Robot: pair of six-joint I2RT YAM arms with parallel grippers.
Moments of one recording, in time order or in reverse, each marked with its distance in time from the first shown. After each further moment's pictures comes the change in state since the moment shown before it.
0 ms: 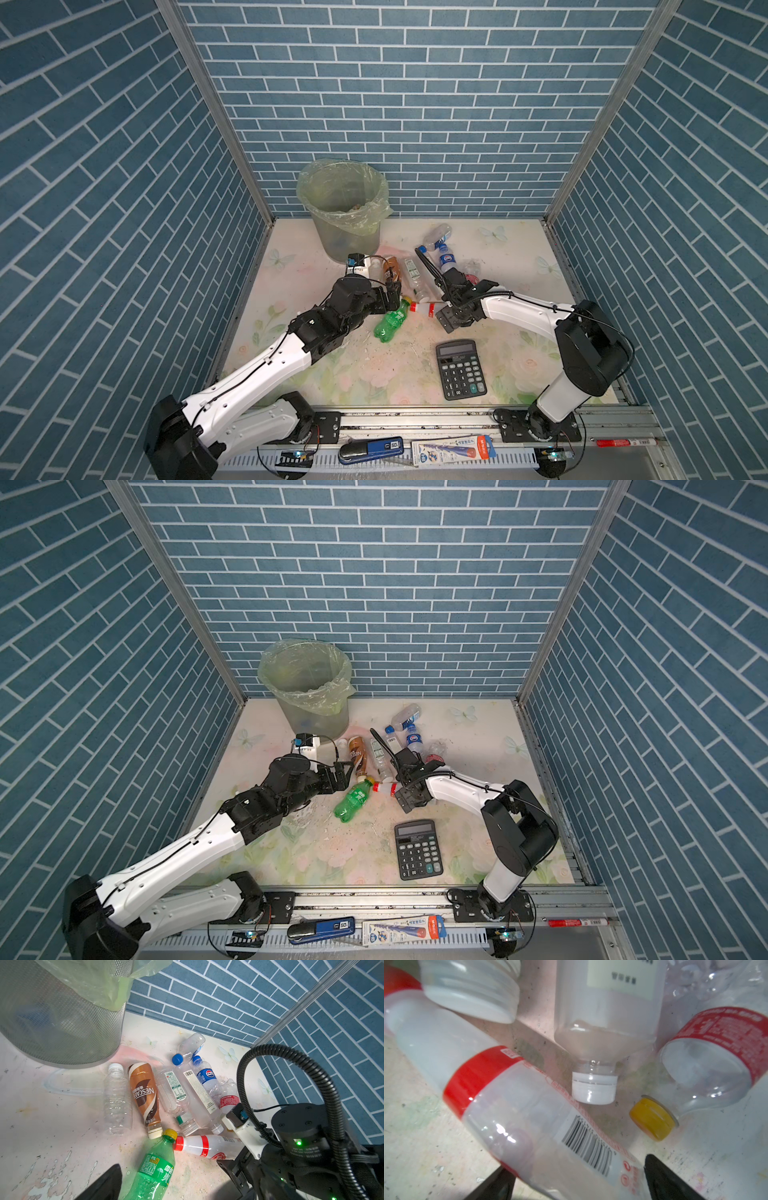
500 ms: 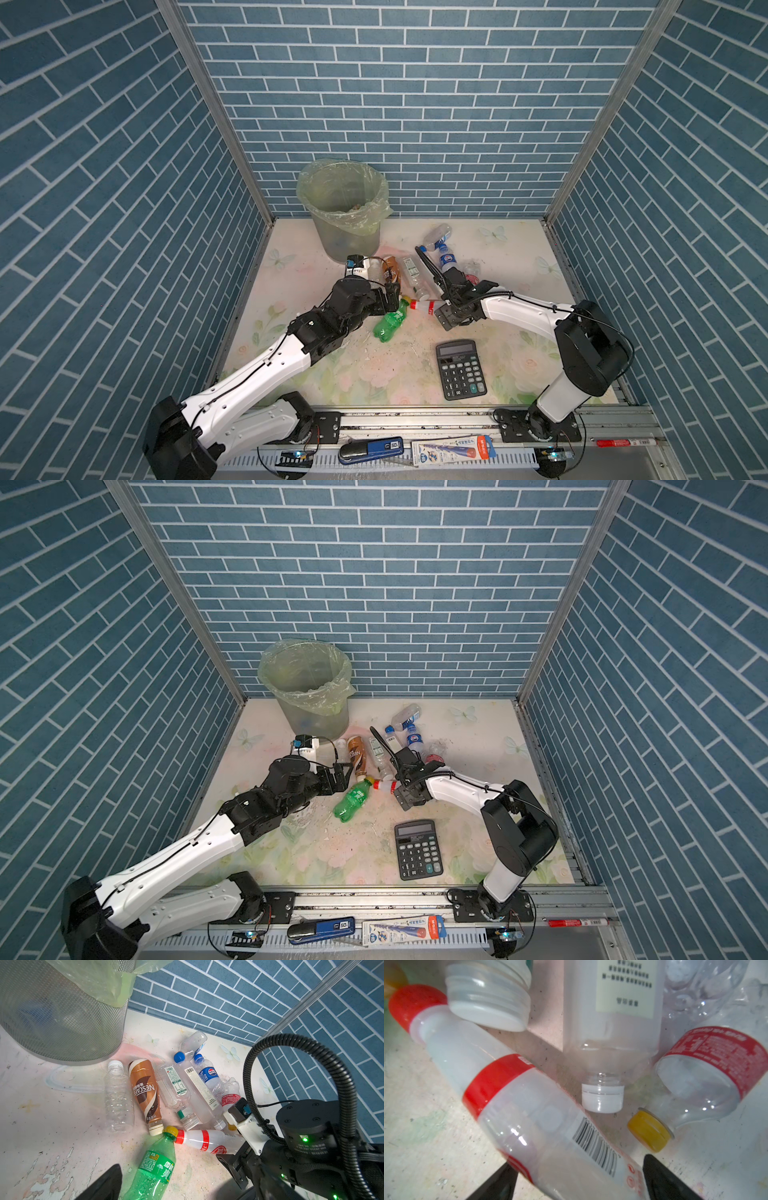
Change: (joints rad) left arm 0.000 -0.002 -0.007 0.001 0.005 -0.008; right arm 0.000 0.001 -0.009 0.052 0.008 -0.004
